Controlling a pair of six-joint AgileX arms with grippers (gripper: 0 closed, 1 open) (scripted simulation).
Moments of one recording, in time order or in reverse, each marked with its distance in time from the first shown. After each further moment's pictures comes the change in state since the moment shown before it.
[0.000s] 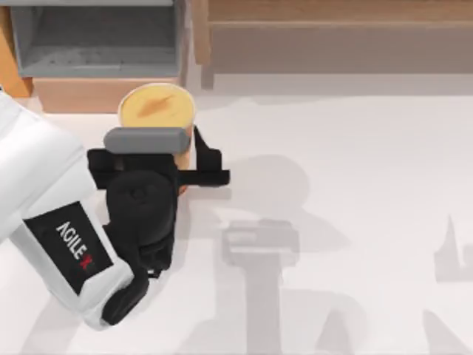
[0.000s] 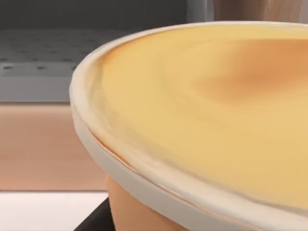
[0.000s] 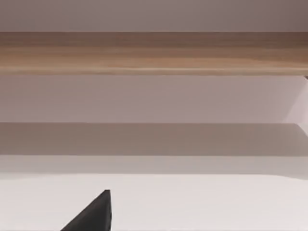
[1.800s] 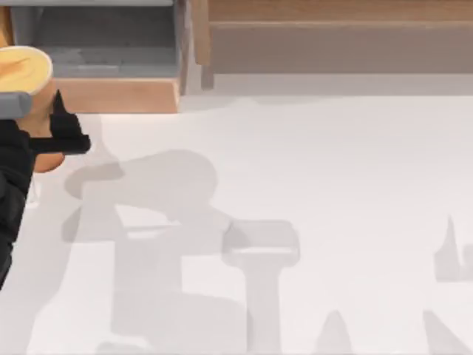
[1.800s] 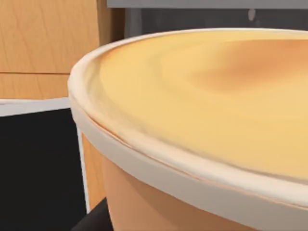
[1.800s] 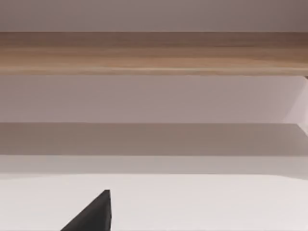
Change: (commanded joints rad) left arm 0.526 -0.316 -0.191 -0.064 0.448 0.070; right arm 0.000 0.000 0.000 0.000 0.000 0.000
